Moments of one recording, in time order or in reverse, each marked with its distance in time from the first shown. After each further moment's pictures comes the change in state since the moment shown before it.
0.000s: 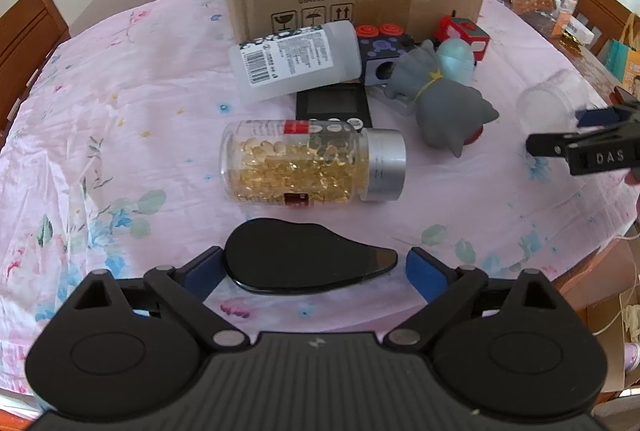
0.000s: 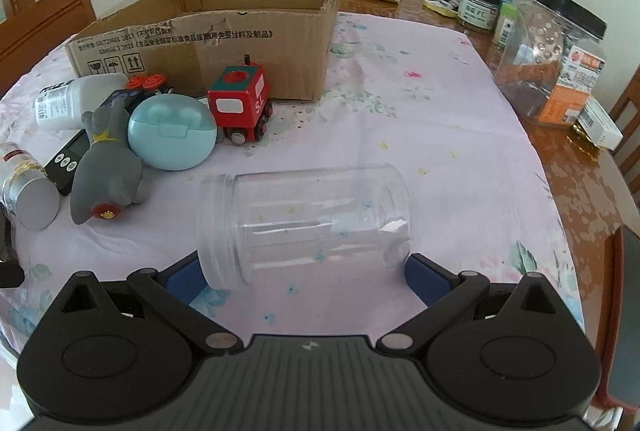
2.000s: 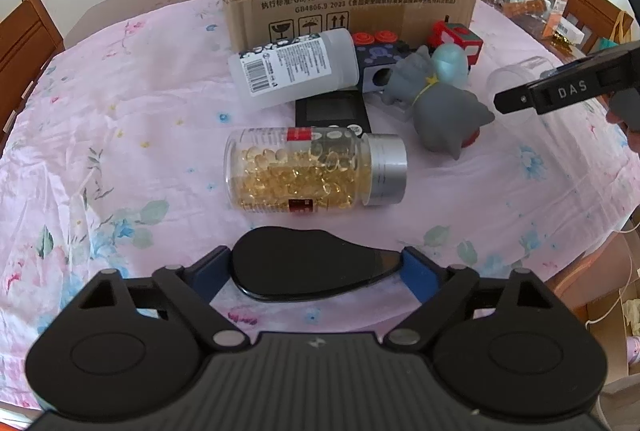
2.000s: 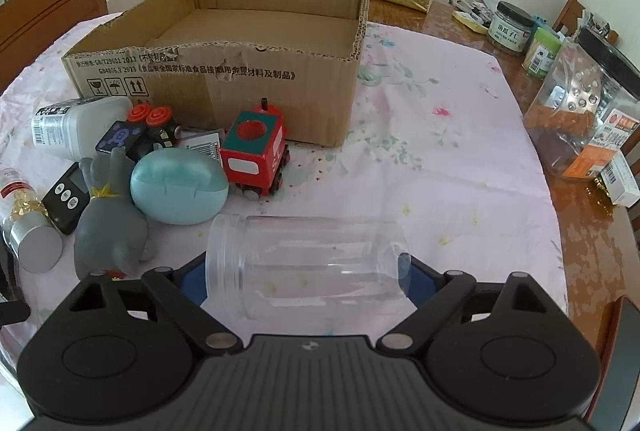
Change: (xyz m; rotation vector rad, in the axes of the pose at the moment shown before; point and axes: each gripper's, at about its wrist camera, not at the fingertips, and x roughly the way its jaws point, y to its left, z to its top) left arm -0.003 0.005 0.000 0.019 -0.022 -0.013; right arm 0.017 0.008 0.050 -0.057 0.055 0.009
